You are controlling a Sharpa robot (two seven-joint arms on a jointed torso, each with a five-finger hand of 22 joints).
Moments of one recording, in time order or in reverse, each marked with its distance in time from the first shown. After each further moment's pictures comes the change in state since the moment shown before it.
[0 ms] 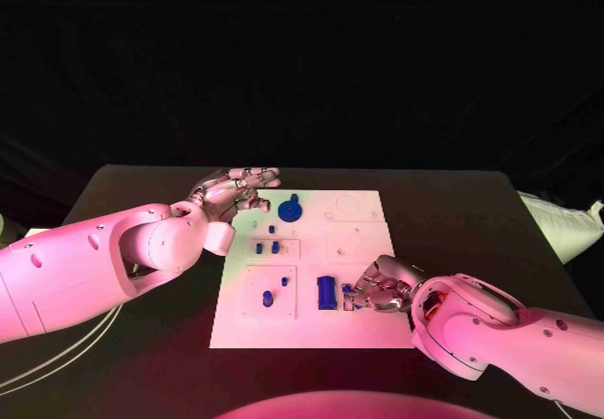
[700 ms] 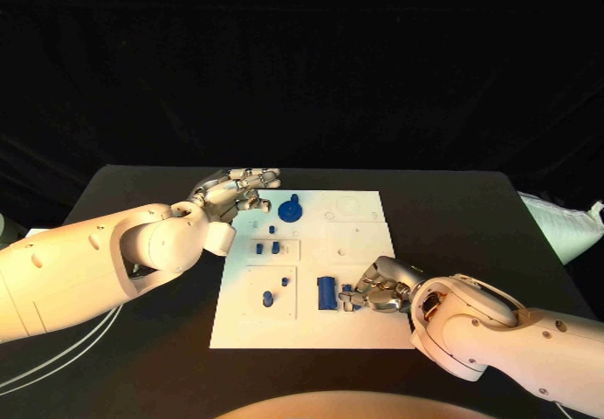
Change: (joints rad) left arm 0.000 0.000 0.000 0.000 0.000 0.004 -0.004; left_hand 0.000 0.000 0.000 0.000 0.000 0.000 0.000 0.000 0.000 0.000 0.000 0.004 0.000 0.000 0.000 0.000 -0.002 0.000 0.000 0.000 0.000 -0.001; right arm 0.000 0.003 -0.001 -0.001 -0.018 0.013 -0.004; right_hand -0.067 0.022 -0.142 0.059 -0.090 0.023 -0.013 0.001 0.027 0.021 -0.007 0.051 0.040 0.000 -0.007 0.010 0.000 -0.011 -0.001 -0.001 0.013 0.004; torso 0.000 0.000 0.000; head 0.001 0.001
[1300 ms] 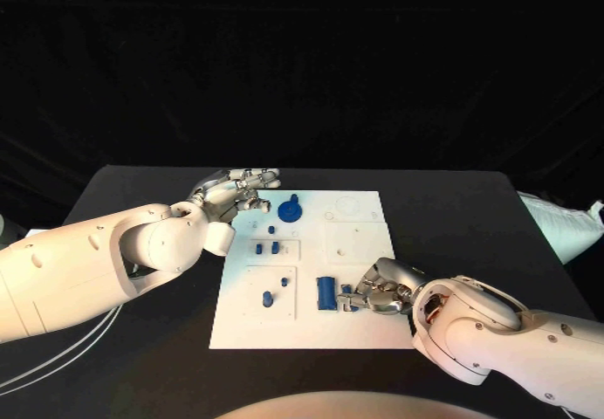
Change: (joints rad) left arm 0.000 0.001 0.000 -0.004 0.000 0.003 -0.001; left_hand 0.000 0.000 0.000 0.000 0.000 0.000 0.000 0.000 0.000 0.000 0.000 0.000 0.000 0.000 0.000 0.000 0.000 0.000 0.000 0.000 0.000 0.000; right arm -0.001 -0.016 -0.001 0.025 -0.010 0.003 -0.001; right_hand -0.024 0.017 -0.077 0.000 -0.054 0.000 0.000 0.004 0.014 0.004 -0.004 0.005 0.013 0.000 0.000 0.000 0.000 0.000 0.001 -0.007 0.000 0.000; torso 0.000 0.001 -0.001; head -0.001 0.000
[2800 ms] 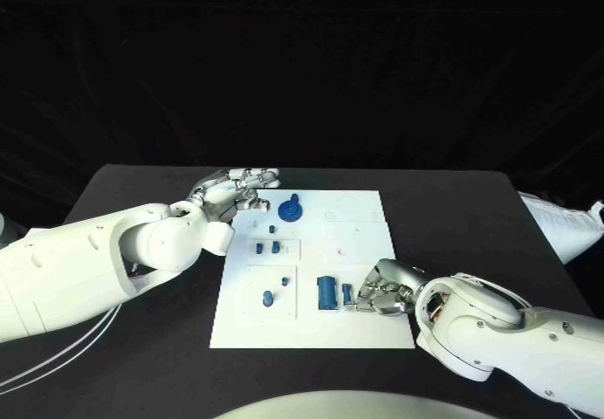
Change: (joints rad) left arm 0.000 0.000 0.000 -0.004 -0.009 0.002 -0.002; left_hand 0.000 0.000 0.000 0.000 0.000 0.000 0.000 0.000 0.000 0.000 0.000 0.000 0.000 -0.003 0.003 0.000 -0.004 0.000 0.000 0.000 0.000 -0.001; right arm 0.002 -0.006 0.002 -0.019 -0.032 0.064 0.010; right_hand 0.156 0.044 -0.057 -0.062 -0.031 0.007 -0.007 0.004 0.021 0.002 0.004 0.001 0.019 0.000 0.001 0.000 0.000 0.002 0.000 0.000 0.004 0.000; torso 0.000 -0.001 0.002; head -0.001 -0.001
